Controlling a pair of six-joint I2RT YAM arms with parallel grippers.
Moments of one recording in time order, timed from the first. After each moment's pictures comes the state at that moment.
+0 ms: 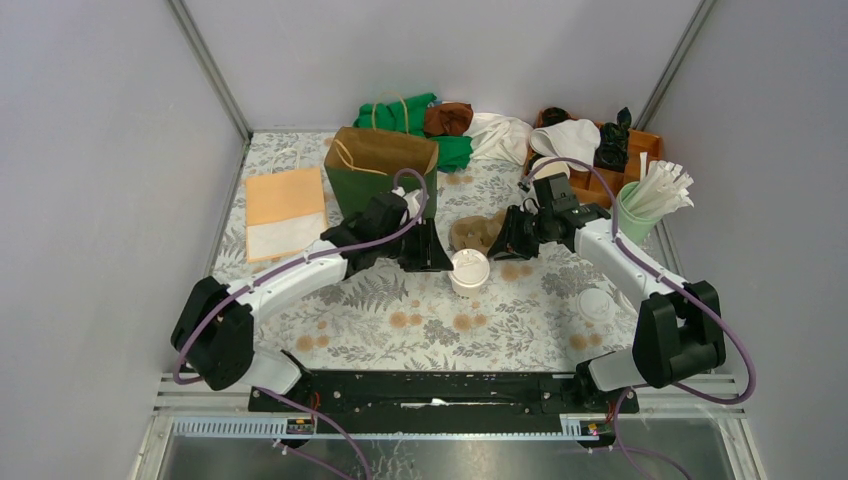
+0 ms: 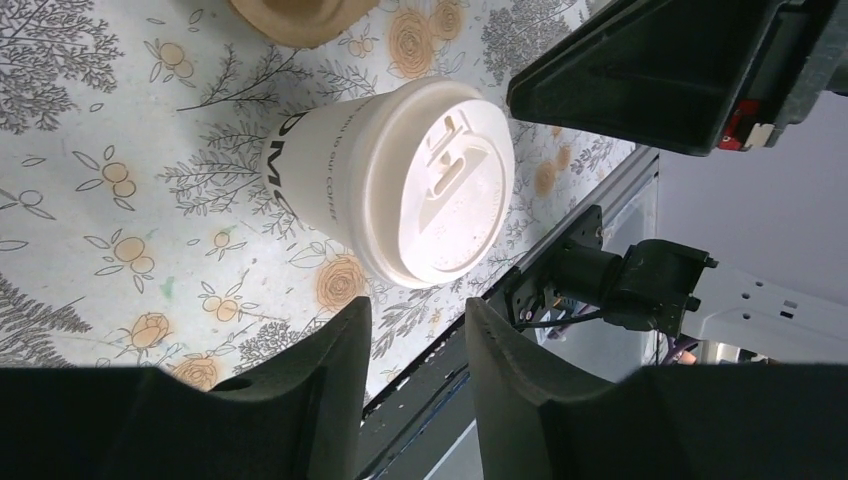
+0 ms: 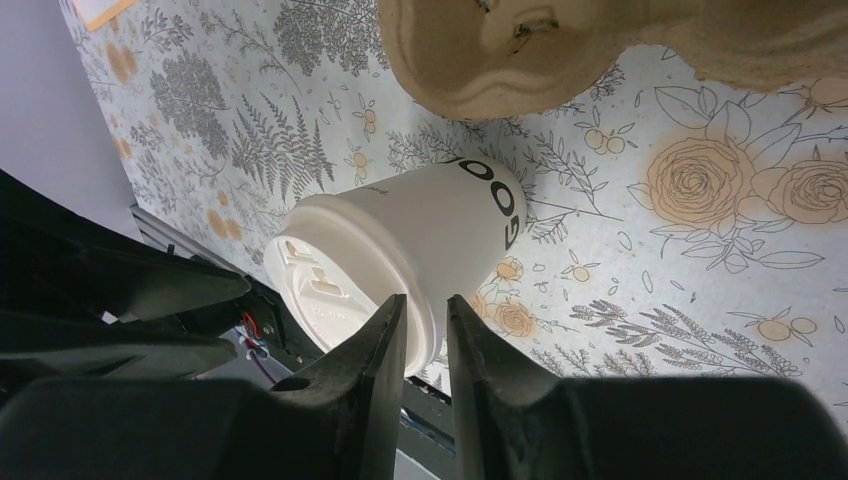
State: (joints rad) left arm -0.69 1.42 0.98 -0.27 0.41 -0.76; right arm 0.32 1.43 1.01 -0.59 -0.47 0.56
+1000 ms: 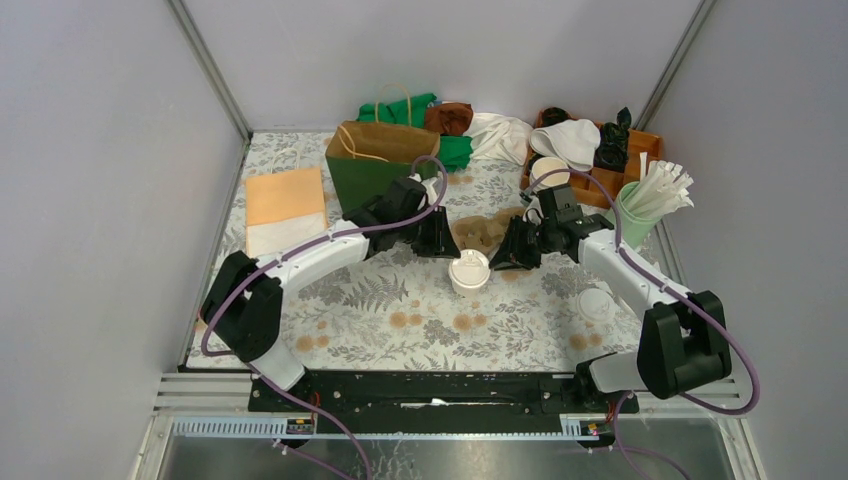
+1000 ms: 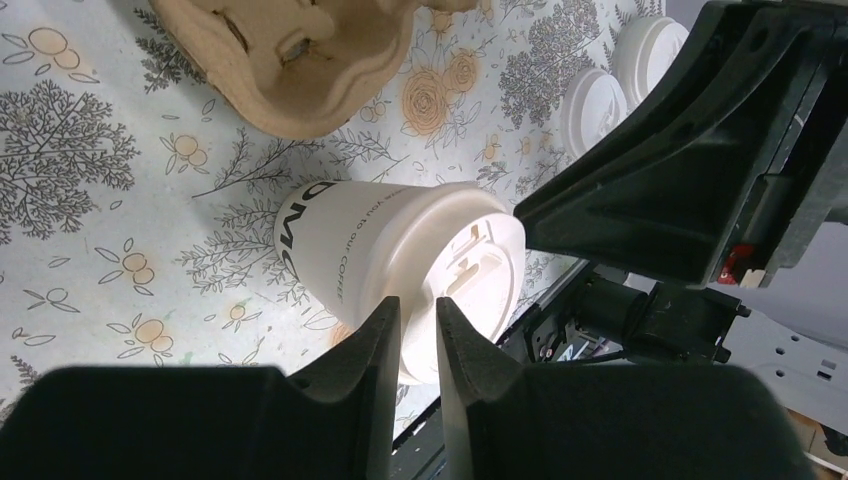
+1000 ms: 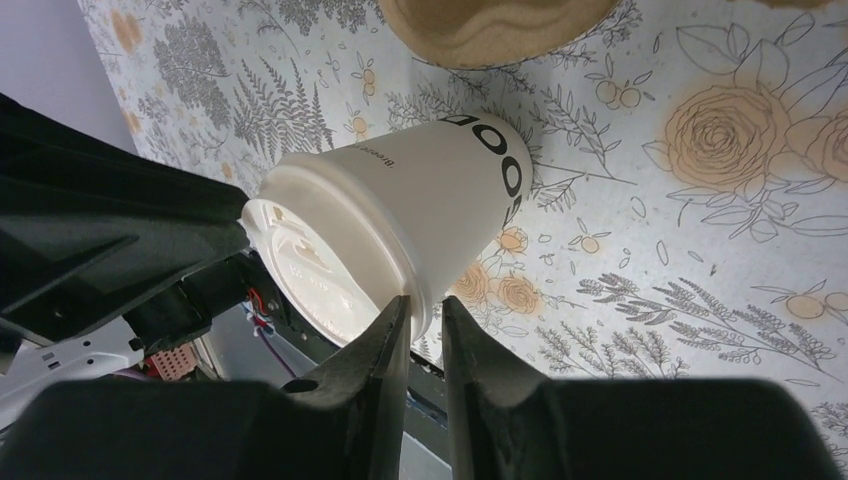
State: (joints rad) left arm -0.70 1.60 1.15 -0.30 0.38 -0.71; right arm 0.31 1.38 0.93 -0.57 -0.53 0.56
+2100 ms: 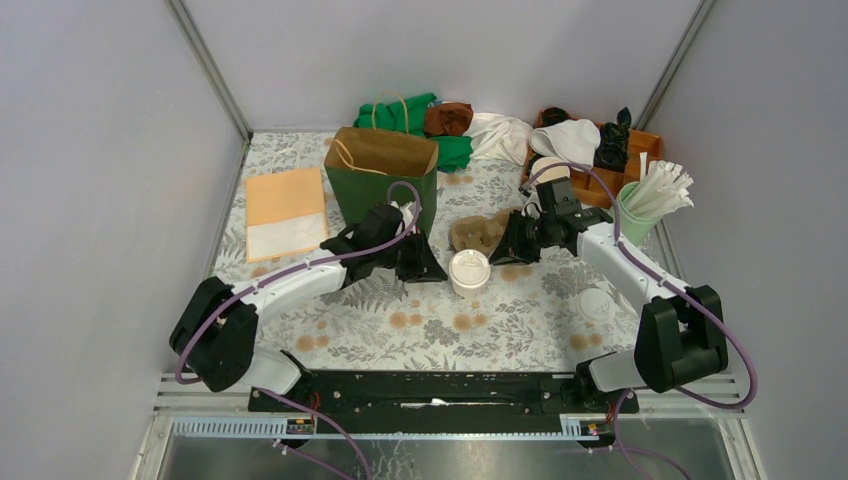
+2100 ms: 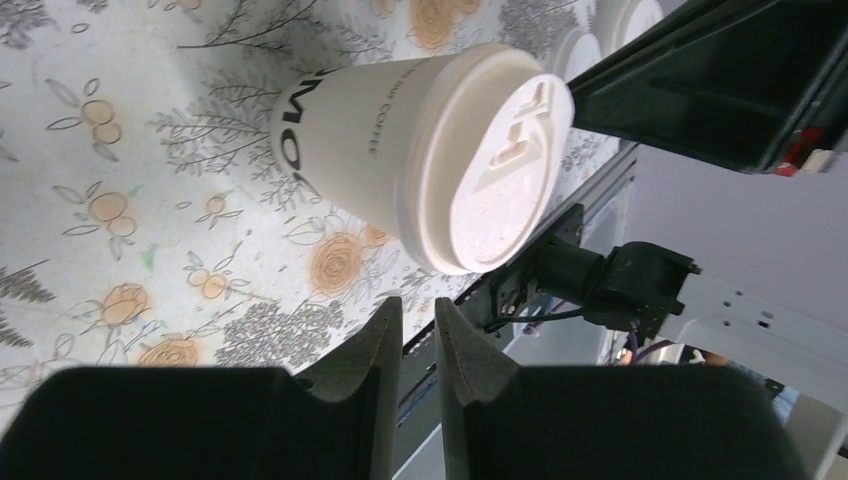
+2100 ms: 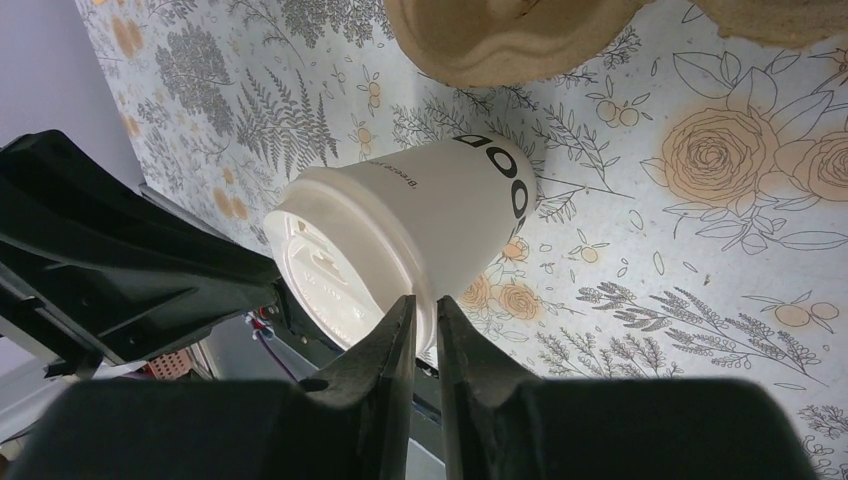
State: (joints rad) left arm -0.68 1.41 0.87 -0.19 0.44 -0.87; right arm 0.31 1.40 0.98 -0.60 -0.52 0.55
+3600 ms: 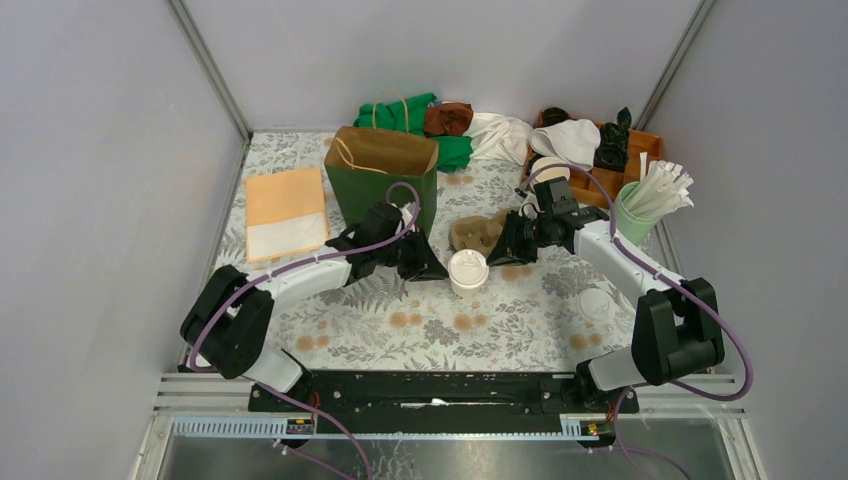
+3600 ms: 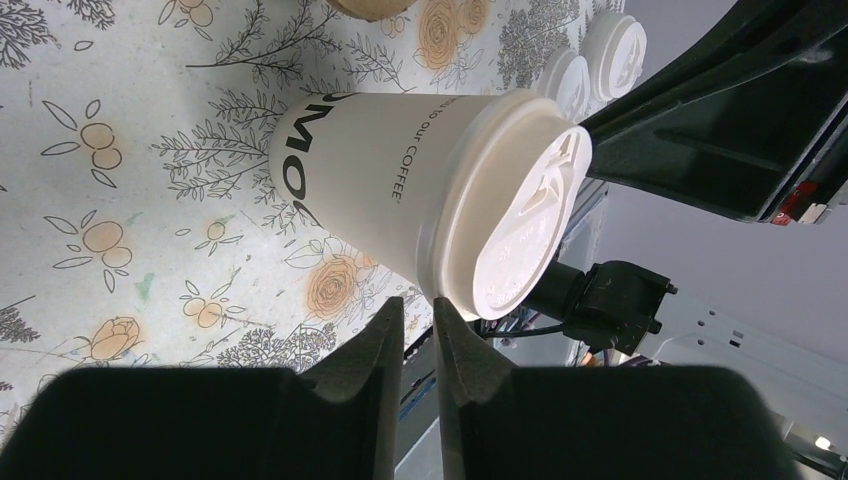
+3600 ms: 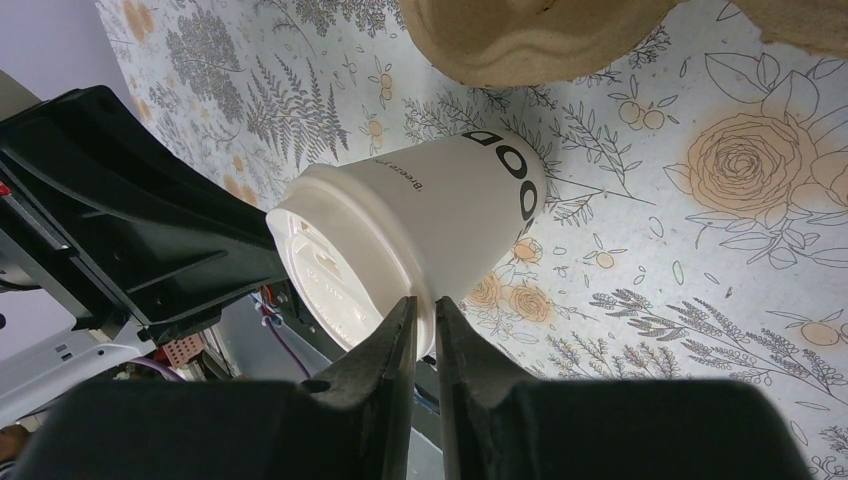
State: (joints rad) left arm -0.65 1.49 0.84 -0.05 0.50 -0.94; right arm 0.31 1.44 0.98 -0.59 -0.57 0.54
